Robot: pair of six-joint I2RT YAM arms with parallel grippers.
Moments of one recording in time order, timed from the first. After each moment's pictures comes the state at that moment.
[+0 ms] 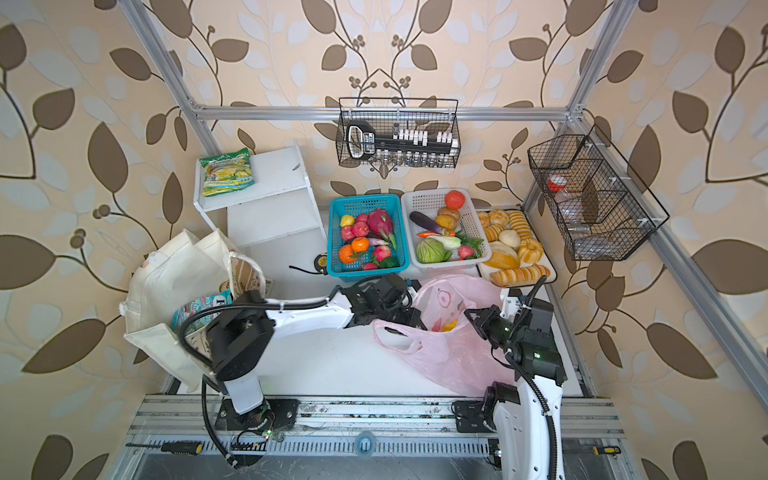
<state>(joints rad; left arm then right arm) -0.96 1.69 1.17 -0.24 0.44 -0.75 -0.31 0.58 0.55 -0.75 -0.72 0.69</state>
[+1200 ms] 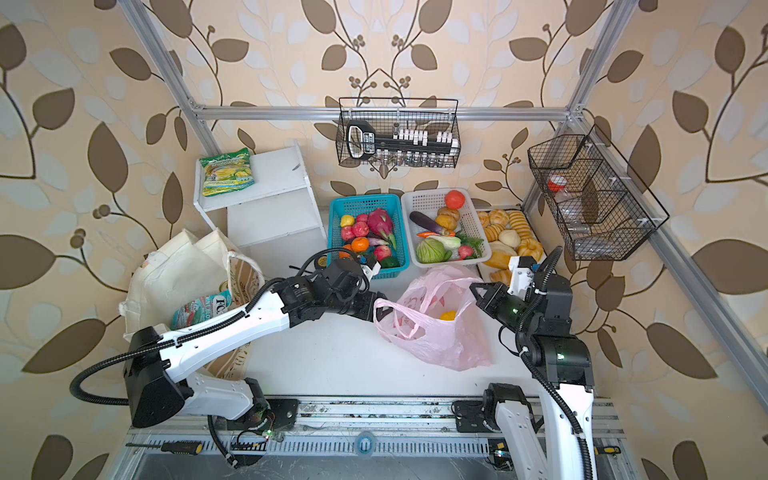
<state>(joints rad) -0.87 1.32 1.15 -0.60 0.12 -0.59 -0.12 0.65 0.96 -0.87 -0.53 0.69</state>
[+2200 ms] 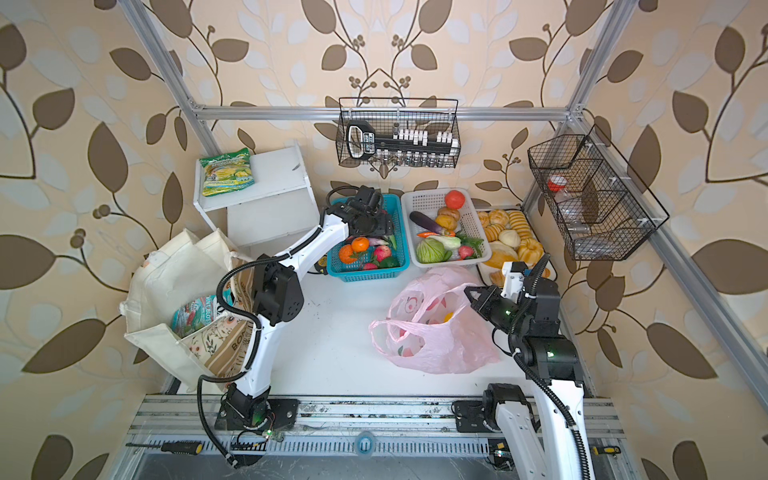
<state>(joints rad) -0.51 2.35 2.26 -0.76 -0.09 -0.50 -0.08 0.63 0.85 -0.77 -0.52 0.74</state>
